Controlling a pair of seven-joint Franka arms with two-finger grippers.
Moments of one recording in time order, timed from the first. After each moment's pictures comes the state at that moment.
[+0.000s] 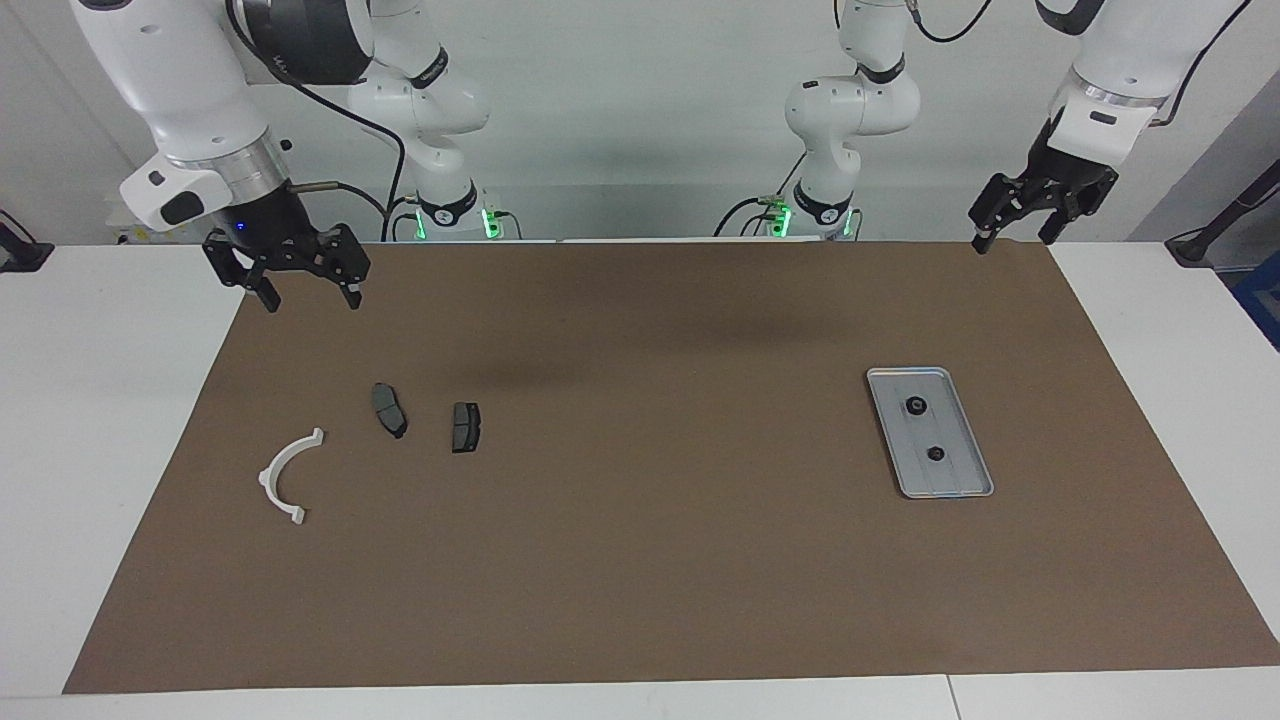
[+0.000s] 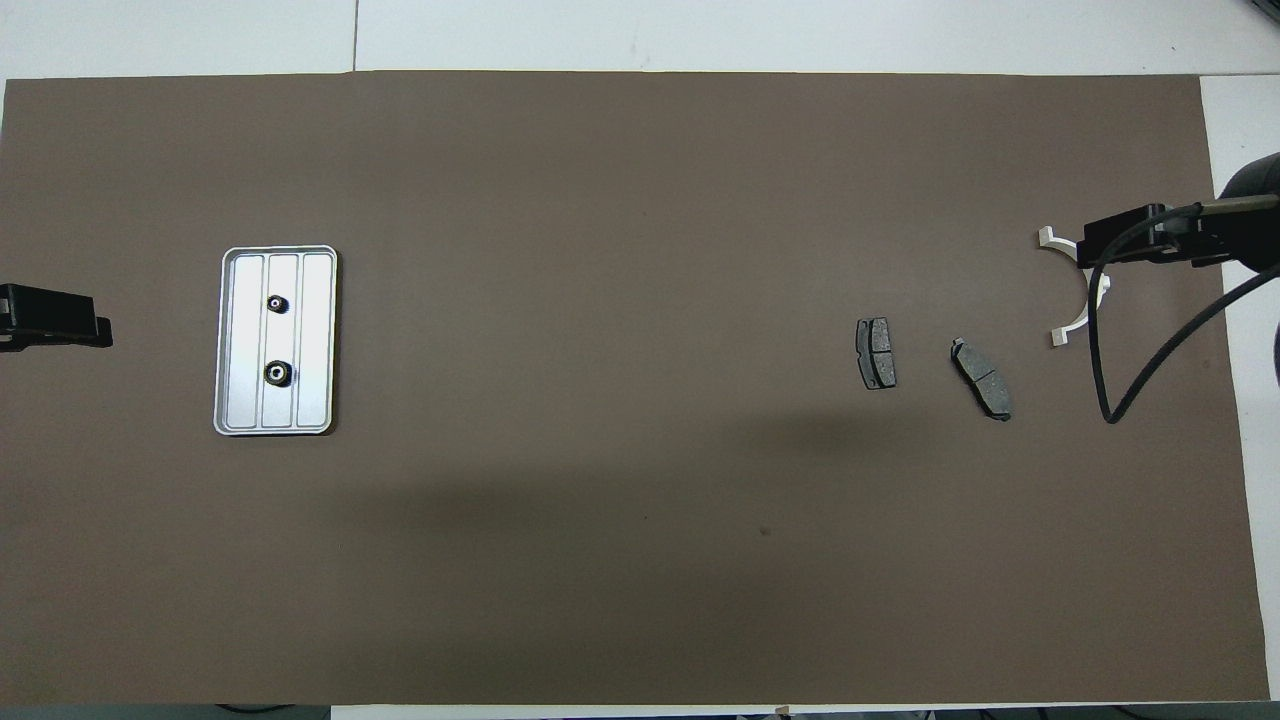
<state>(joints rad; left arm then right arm) 0.00 -0.12 -0.01 -1.68 -0.01 1.60 -0.11 0.03 0.04 -0.03 -1.56 0.02 1.67 0.01</state>
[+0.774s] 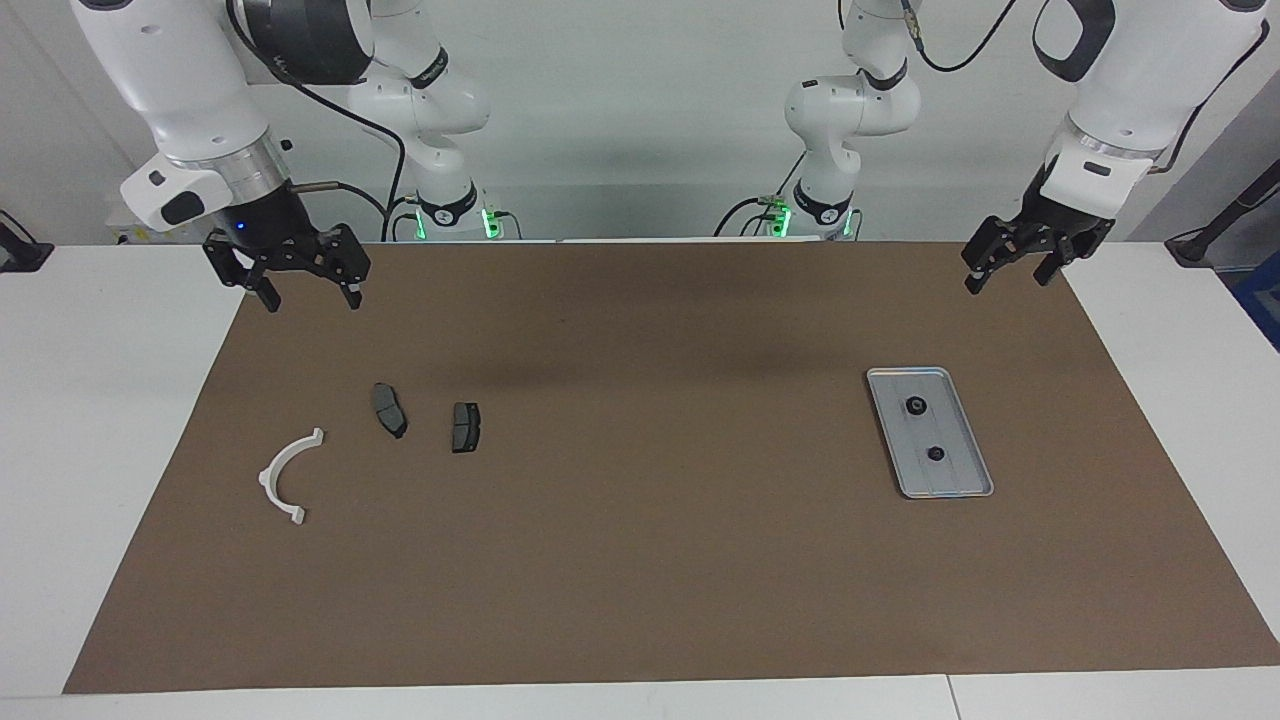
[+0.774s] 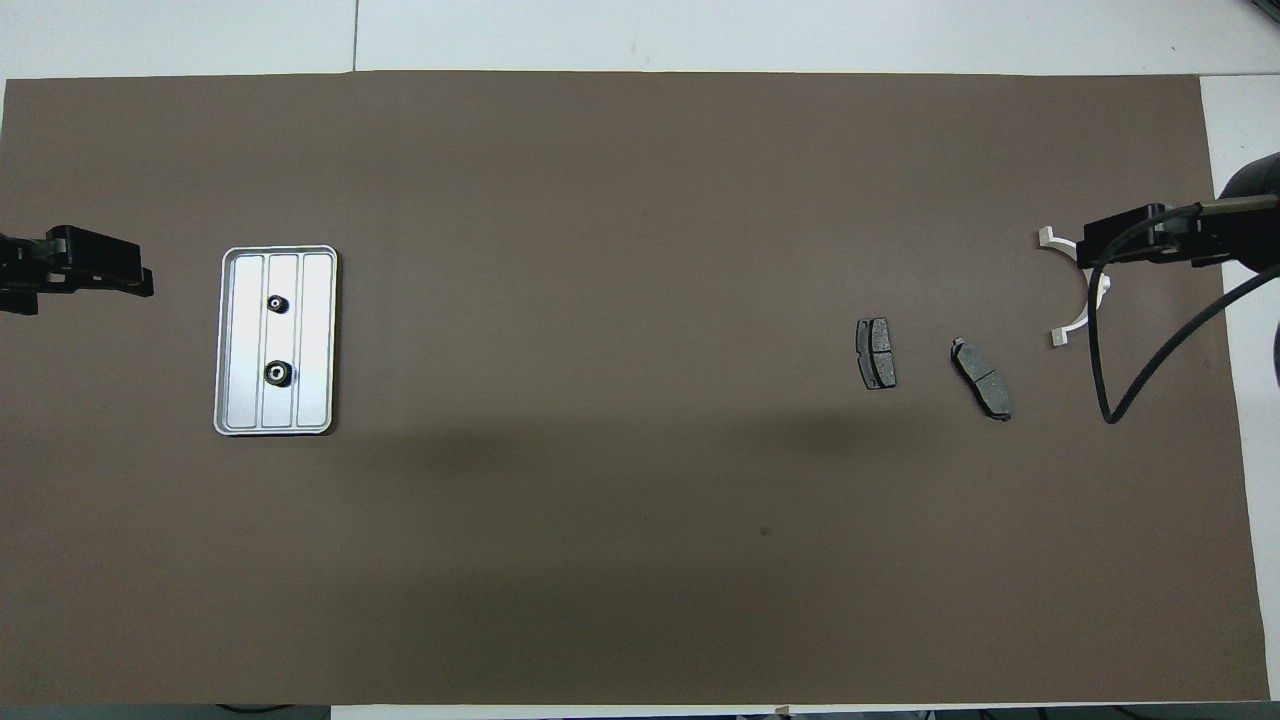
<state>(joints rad) -0.04 0.00 -0.01 -1.55 -0.01 1.62 -0.11 0.03 0.04 -0.03 -1.56 0.02 1.67 0.01</state>
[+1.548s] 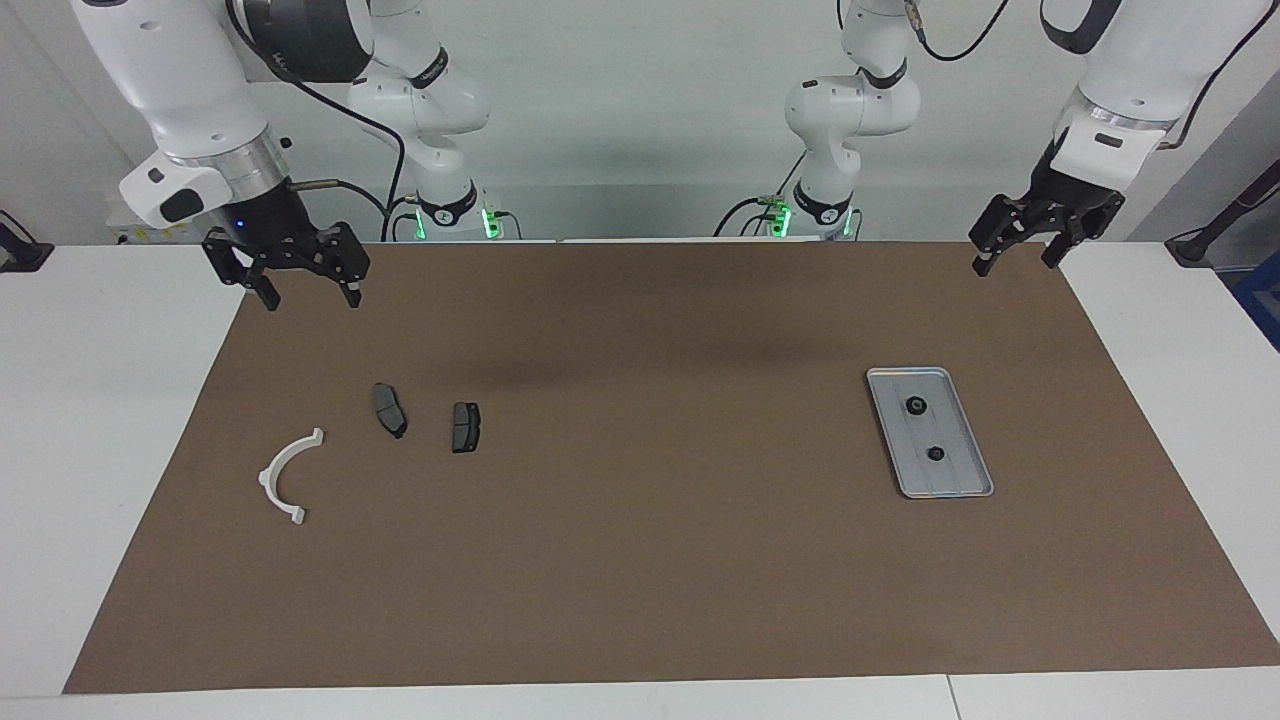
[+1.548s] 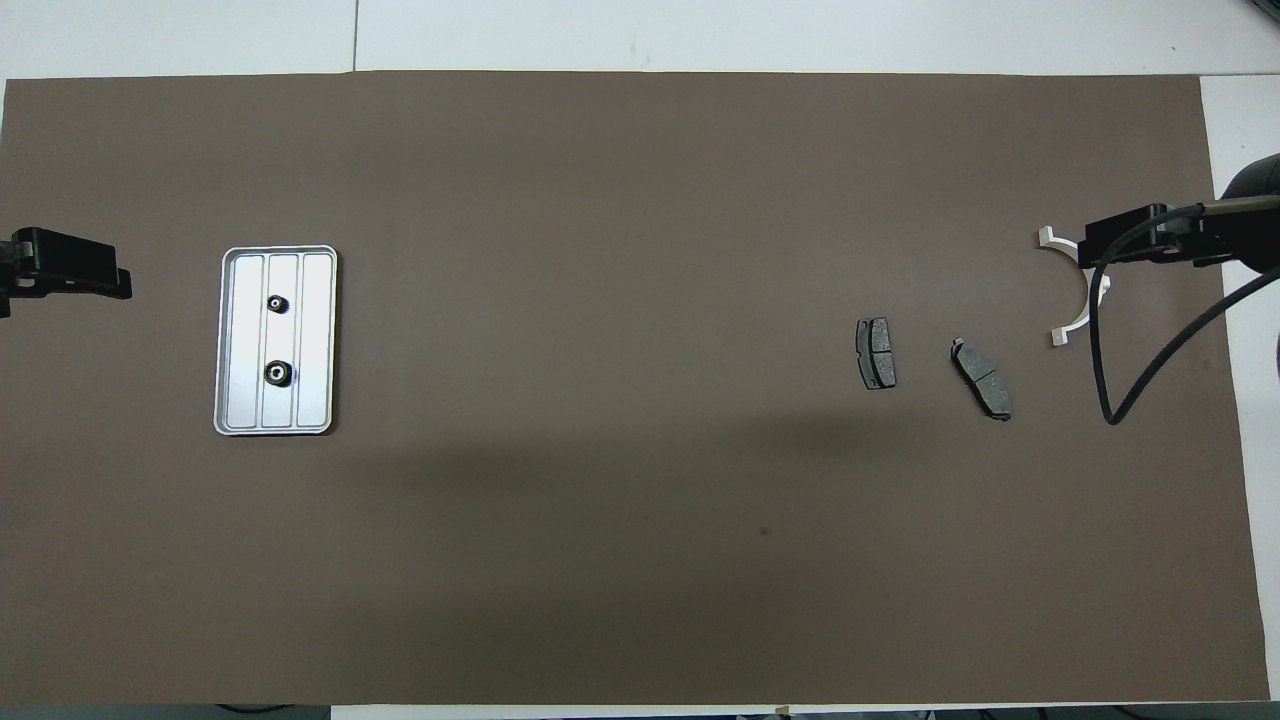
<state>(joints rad) -0.02 -0.02 -0.02 -1.55 -0.01 1.58 -0.11 0.03 0.03 -0.03 -1.56 0.02 1.67 0.01</state>
